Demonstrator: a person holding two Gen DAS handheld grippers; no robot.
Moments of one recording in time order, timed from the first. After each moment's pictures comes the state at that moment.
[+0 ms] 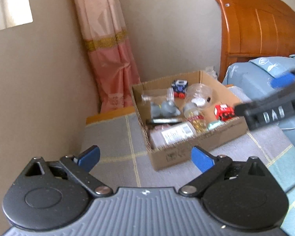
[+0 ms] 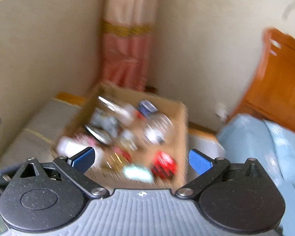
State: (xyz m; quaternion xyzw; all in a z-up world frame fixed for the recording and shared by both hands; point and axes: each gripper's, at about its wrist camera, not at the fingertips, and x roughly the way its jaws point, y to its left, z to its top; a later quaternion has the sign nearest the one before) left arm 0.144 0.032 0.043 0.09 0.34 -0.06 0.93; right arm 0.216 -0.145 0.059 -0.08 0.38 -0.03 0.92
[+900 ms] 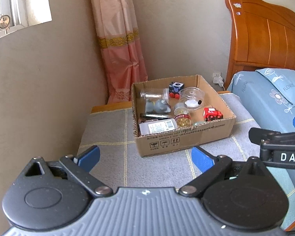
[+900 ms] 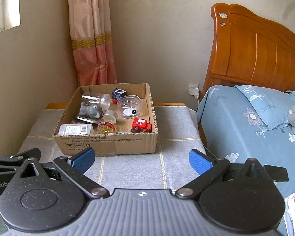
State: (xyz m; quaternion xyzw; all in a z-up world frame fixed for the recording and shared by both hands) left arm 0.095 -0.001 0.068 0.06 0.34 -0.01 0.94; right arm 0.106 -0.165 0.071 0.02 0.34 -0.08 0.94
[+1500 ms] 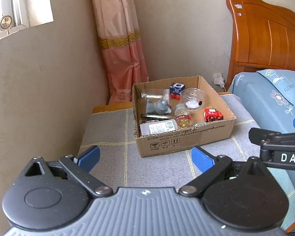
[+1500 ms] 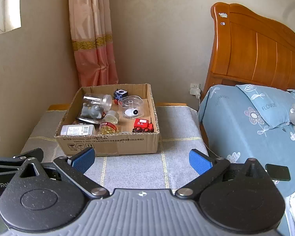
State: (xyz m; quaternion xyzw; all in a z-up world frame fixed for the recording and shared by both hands) left arm 0.093 -0.002 0.070 0.05 0.34 -0.01 0.94; right arm 0.104 -0.164 0.072 0.02 0.33 -0.08 0.94
